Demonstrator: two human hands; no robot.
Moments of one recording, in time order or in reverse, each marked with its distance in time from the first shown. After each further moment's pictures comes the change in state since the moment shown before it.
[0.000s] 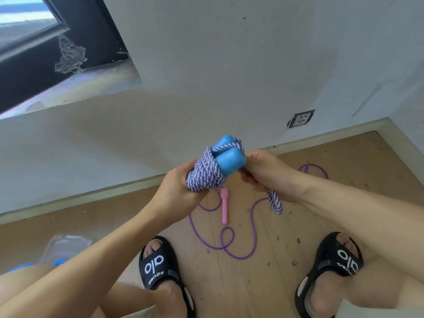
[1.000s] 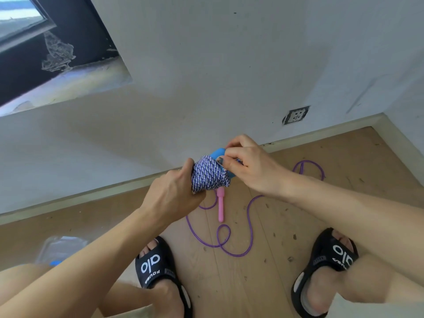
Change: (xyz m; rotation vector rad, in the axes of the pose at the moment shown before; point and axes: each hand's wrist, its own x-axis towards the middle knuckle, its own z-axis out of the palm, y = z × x) left_hand 0.007 -0.017 0.019 0.640 -0.021 -0.057; right_hand 0.003 0.001 0.002 -0.578 0.106 -0.380
